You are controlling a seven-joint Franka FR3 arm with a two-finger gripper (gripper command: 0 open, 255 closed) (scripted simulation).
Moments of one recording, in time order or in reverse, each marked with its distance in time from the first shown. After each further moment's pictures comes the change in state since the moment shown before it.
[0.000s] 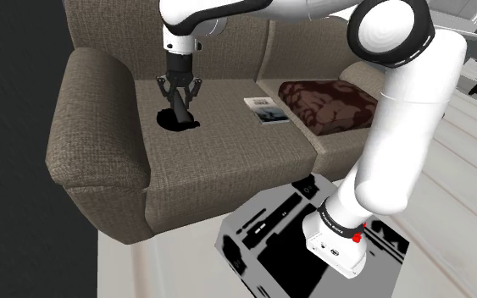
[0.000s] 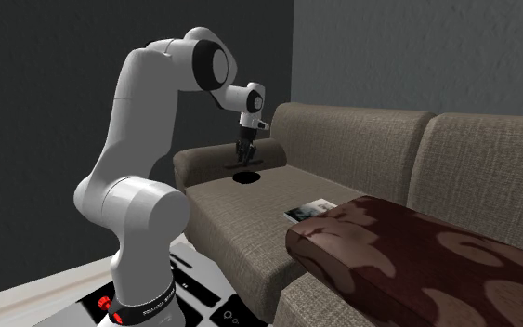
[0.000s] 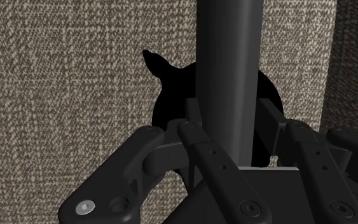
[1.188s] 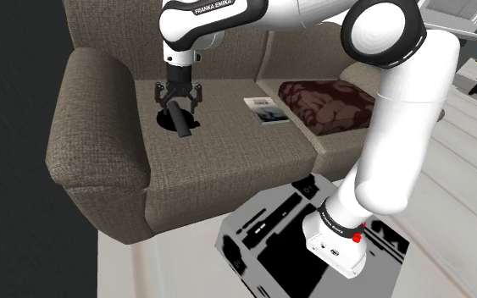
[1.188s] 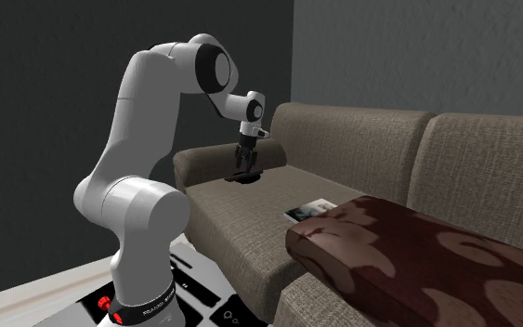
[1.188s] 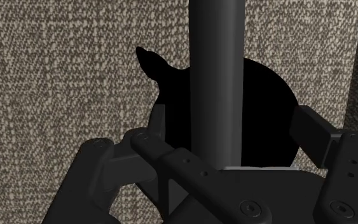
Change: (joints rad) arm 0.002 0.031 -0.001 -0.044 -0.001 0.075 -0.007
